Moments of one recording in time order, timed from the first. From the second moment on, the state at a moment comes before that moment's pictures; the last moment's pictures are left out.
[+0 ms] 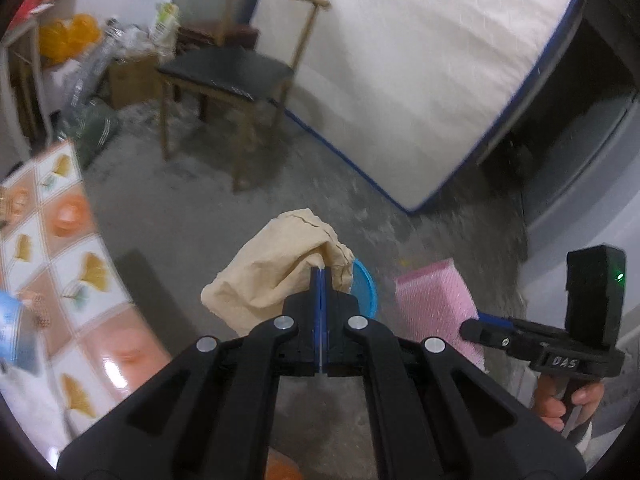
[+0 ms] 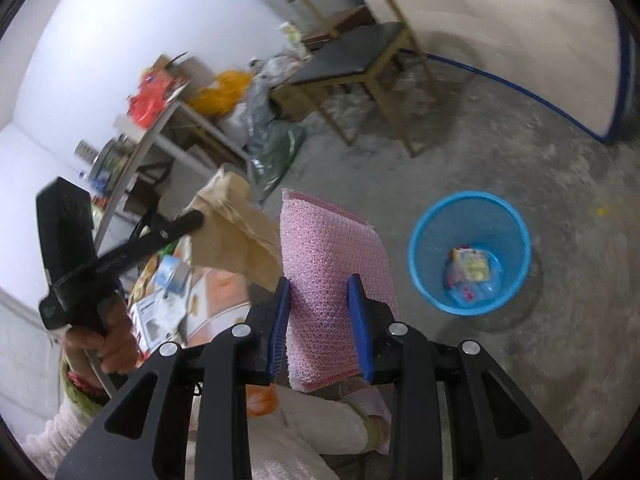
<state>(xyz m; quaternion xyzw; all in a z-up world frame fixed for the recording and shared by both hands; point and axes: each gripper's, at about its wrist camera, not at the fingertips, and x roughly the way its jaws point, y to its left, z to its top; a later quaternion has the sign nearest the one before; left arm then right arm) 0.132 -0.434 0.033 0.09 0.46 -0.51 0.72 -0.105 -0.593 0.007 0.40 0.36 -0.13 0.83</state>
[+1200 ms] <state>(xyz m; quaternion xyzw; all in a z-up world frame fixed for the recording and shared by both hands) 0.102 -0.571 -0.088 0.10 0.52 -0.52 0.67 -0.099 -0.711 -0.134 0.47 0.40 -0.26 0.74</state>
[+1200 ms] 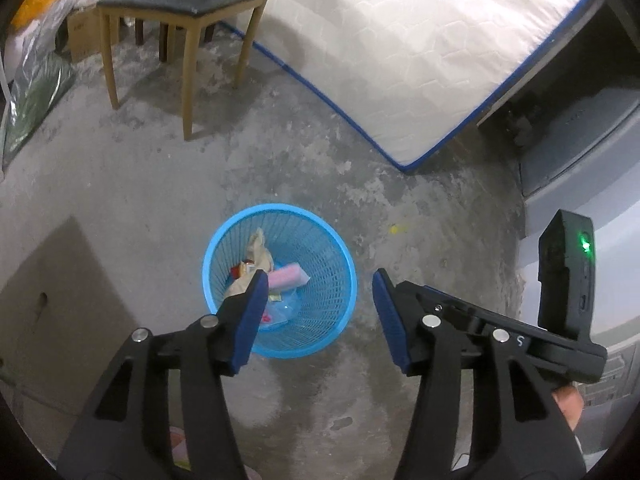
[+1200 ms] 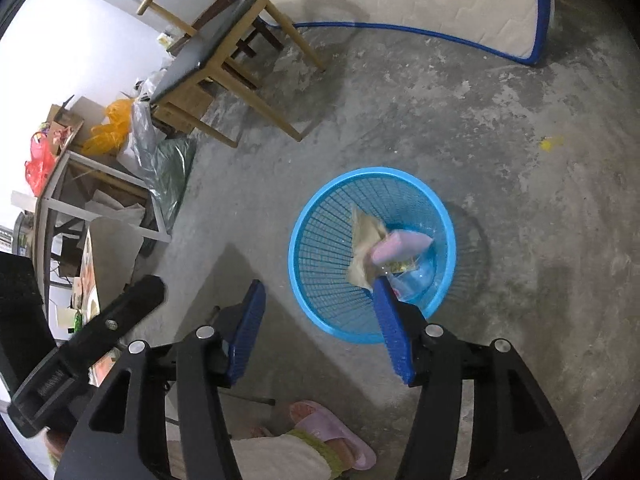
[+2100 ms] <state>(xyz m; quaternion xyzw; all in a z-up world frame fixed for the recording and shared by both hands) 0.107 -0.286 0.069 0.03 0.41 -0.43 0.80 -0.054 -0.539 0.009 0.35 0.38 -0.09 0.85</state>
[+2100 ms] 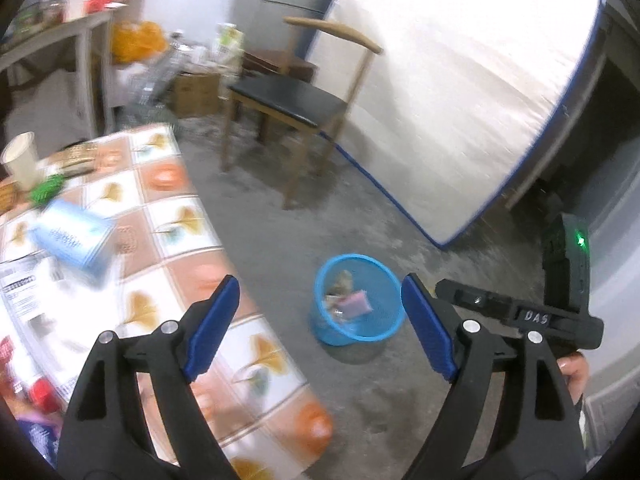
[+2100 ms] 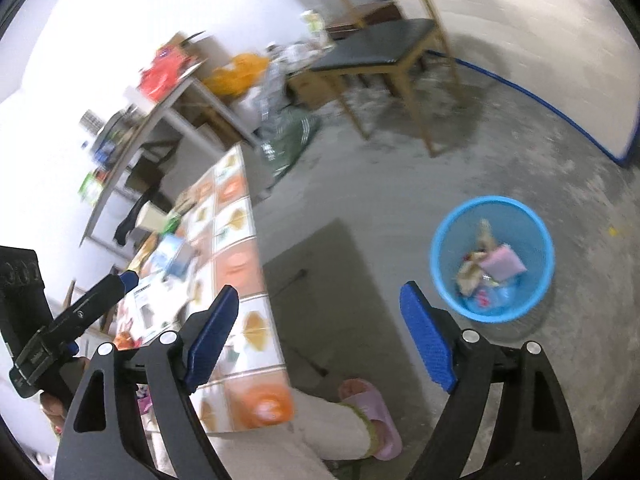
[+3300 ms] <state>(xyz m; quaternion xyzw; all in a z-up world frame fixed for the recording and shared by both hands) 0.227 -0.135 0.012 0.01 0.51 -0.28 0.82 0.256 -0.317 0.025 0.08 0.49 0.13 0.86</state>
